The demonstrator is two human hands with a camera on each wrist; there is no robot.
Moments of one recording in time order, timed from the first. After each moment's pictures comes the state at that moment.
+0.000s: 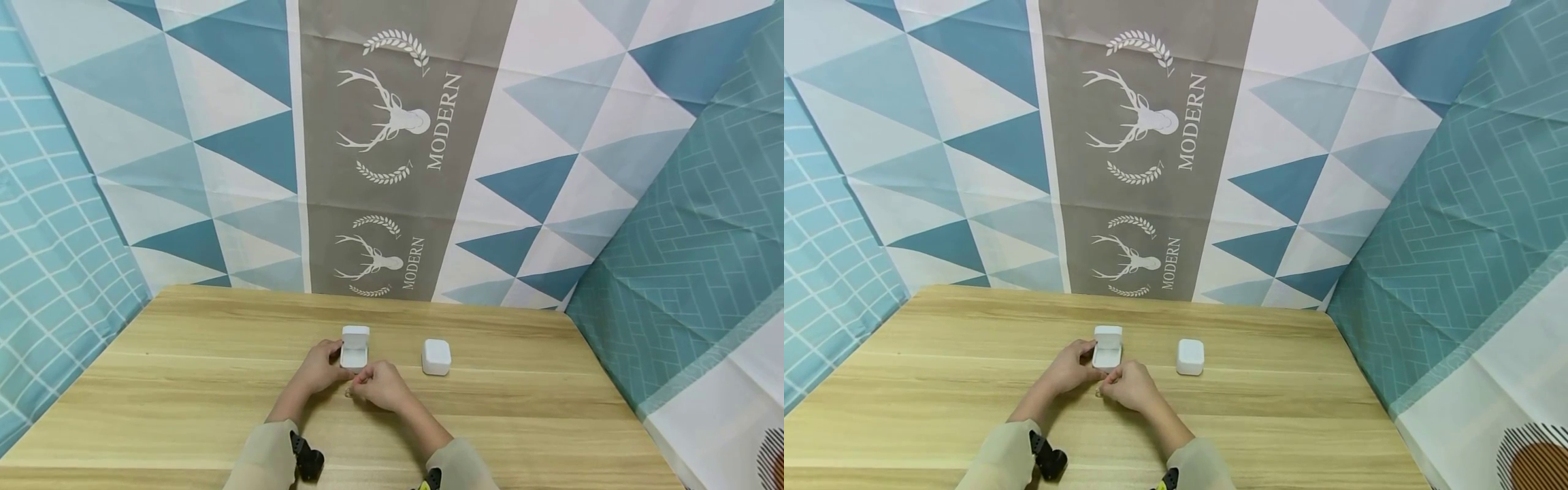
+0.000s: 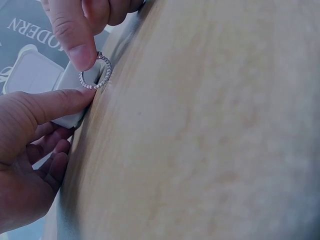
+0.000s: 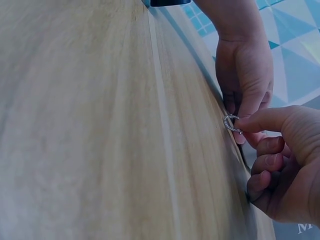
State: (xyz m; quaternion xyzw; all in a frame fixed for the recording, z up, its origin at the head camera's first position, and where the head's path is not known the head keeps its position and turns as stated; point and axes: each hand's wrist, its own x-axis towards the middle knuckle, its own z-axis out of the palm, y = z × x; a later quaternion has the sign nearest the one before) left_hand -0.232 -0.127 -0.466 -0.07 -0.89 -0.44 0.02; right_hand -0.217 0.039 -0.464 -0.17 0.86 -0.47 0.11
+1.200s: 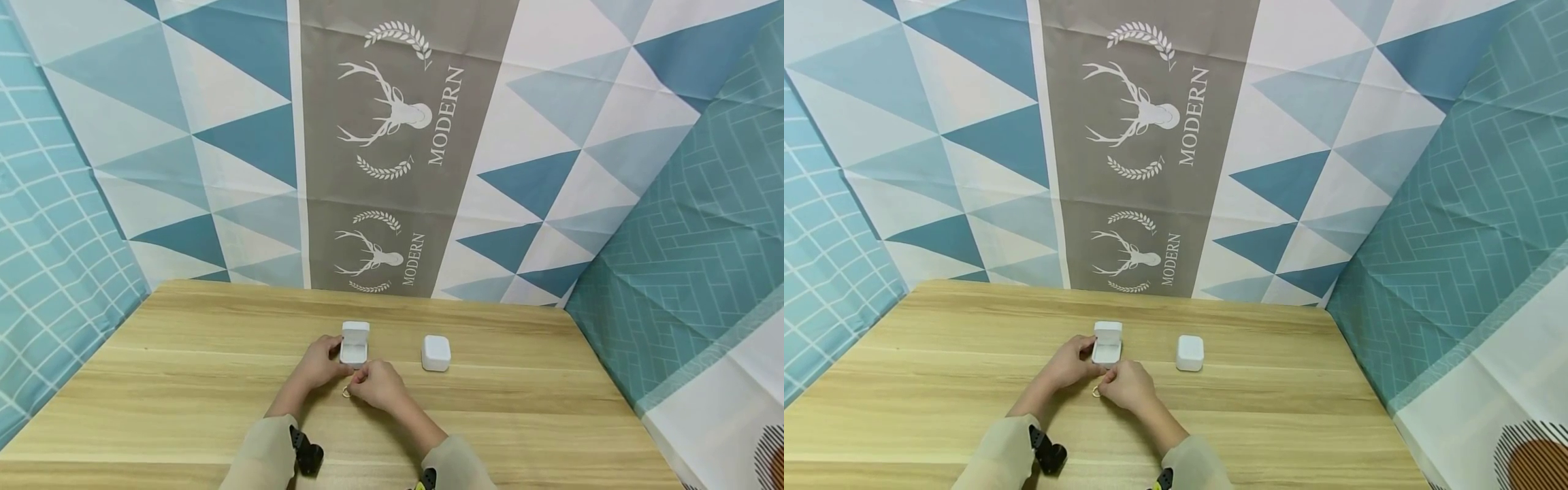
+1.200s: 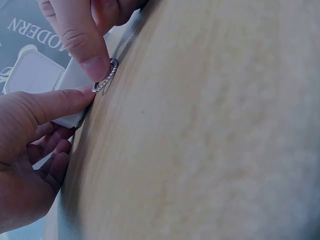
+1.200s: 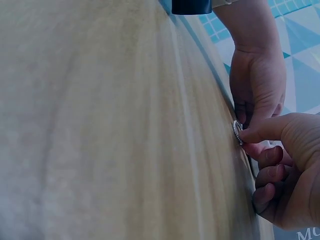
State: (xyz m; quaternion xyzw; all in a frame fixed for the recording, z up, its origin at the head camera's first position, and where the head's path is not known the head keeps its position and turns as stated) left_hand -0.235 -0.128 -0.467 -0.07 -0.90 -0.44 0.02; right_hand -0.212 0.032 -0.462 -0.17 0.91 -0.37 0.06
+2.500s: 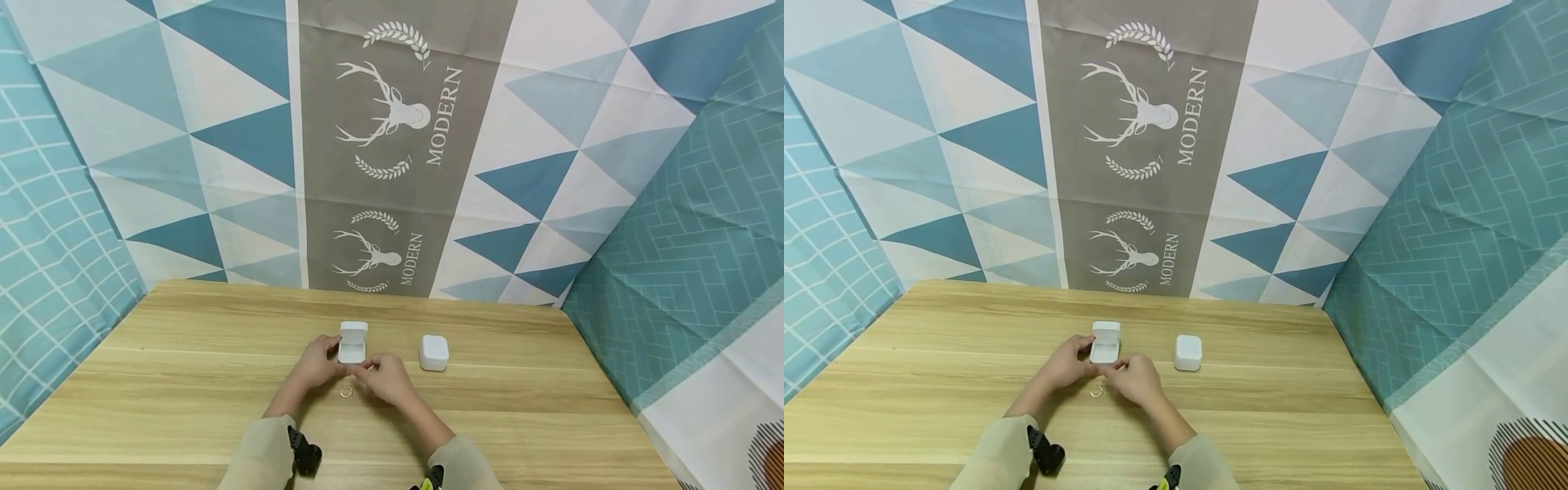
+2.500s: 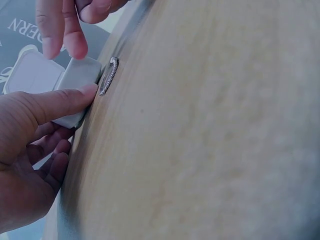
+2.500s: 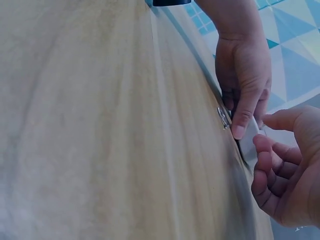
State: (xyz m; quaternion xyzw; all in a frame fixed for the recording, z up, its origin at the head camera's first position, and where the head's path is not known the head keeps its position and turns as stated) left_hand -0.236 -0.130 -0.468 -0.07 -0.90 -0.43 0.02; right_hand -0.220 0.044 -0.462 -0.13 0.87 -0.48 0.05
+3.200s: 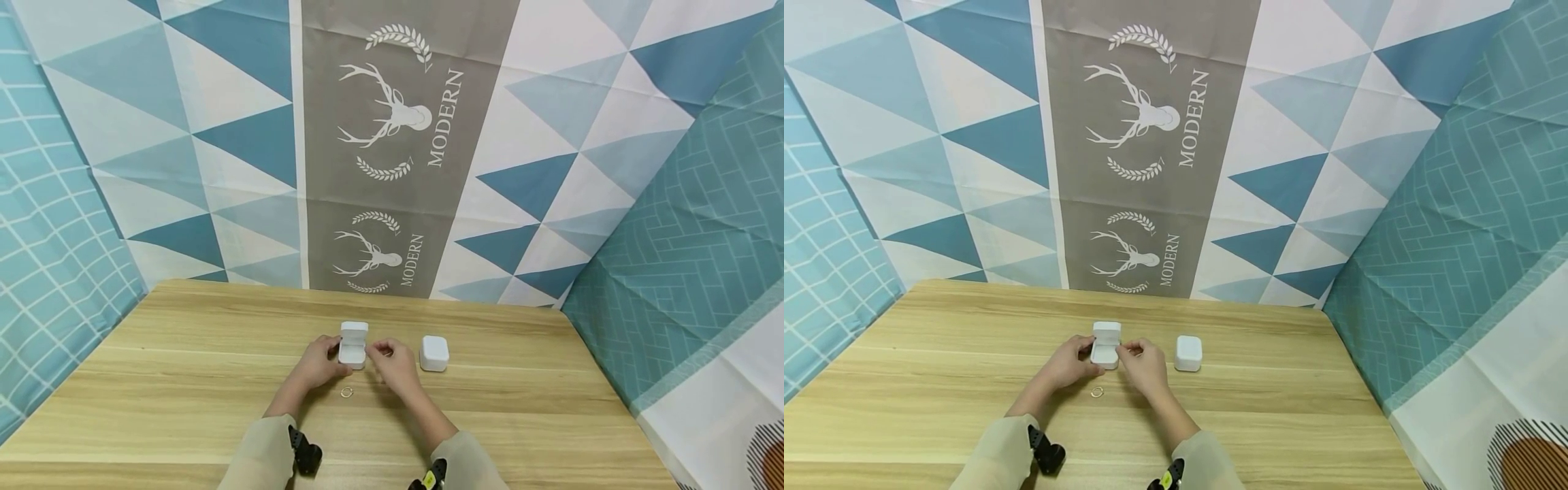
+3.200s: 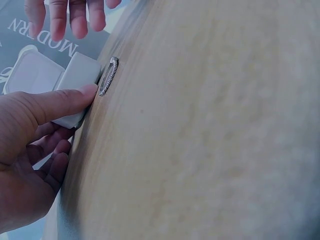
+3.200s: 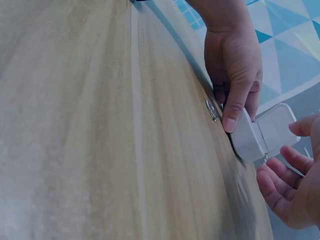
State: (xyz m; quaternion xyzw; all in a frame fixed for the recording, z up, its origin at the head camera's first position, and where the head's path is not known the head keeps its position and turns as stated) left_hand -0.235 -0.130 -0.469 -0.07 -0.90 -0.44 0.02; right_hand -0.230 0.048 -0.455 -0.05 0.83 -0.55 -0.01
